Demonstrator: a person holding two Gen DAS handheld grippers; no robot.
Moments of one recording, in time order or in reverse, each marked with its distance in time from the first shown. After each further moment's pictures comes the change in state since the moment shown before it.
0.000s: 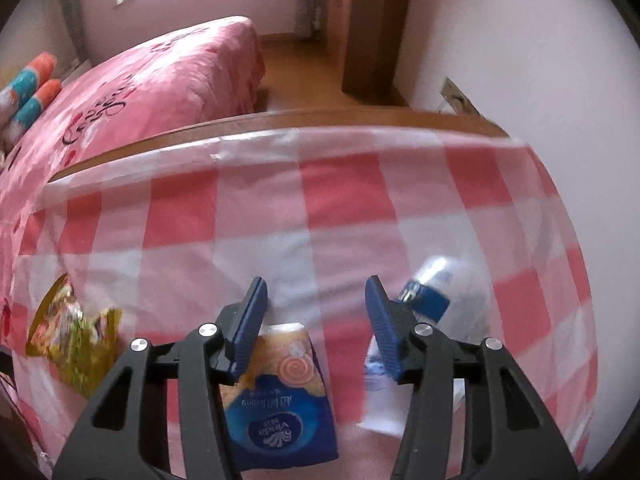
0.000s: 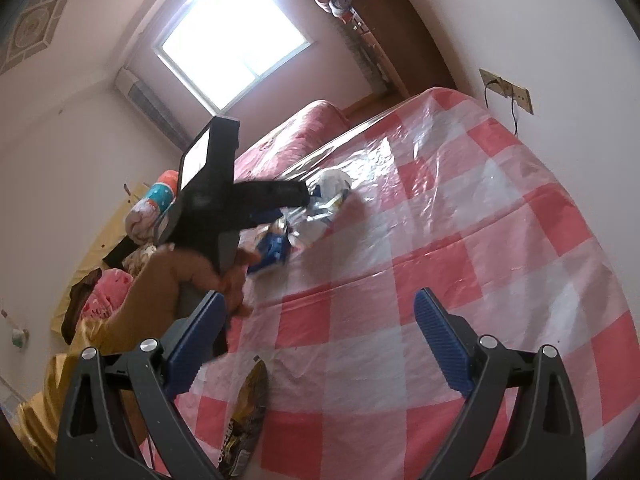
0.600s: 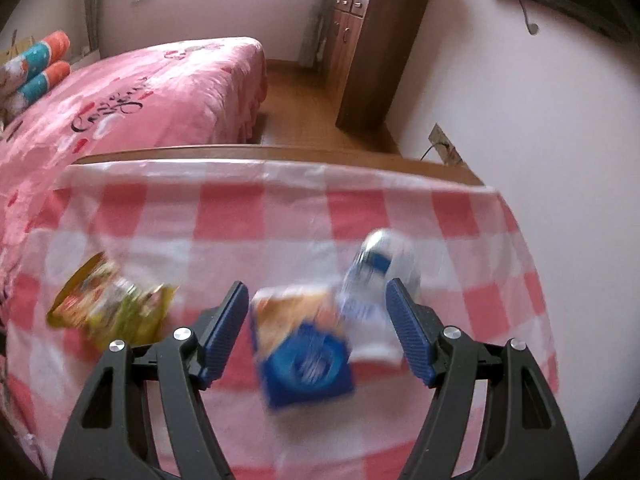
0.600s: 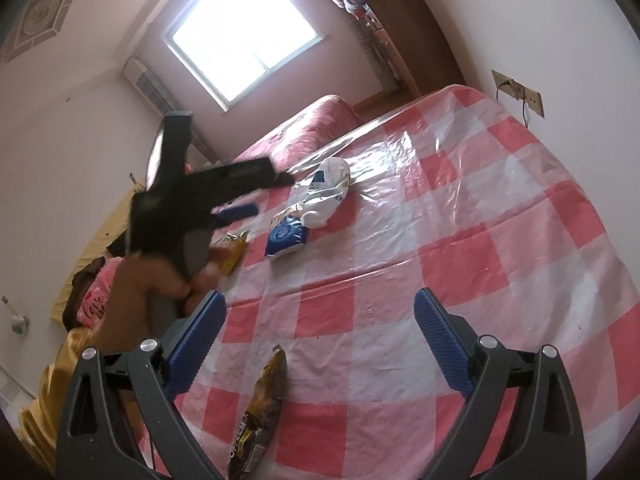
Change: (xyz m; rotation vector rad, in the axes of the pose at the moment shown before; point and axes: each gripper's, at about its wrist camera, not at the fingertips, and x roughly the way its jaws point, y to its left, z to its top) left arm -0.042 0.039 -0.008 -0.141 -0.121 -0.104; right arm 0.008 0.017 -0.008 -0.037 0.024 0.019
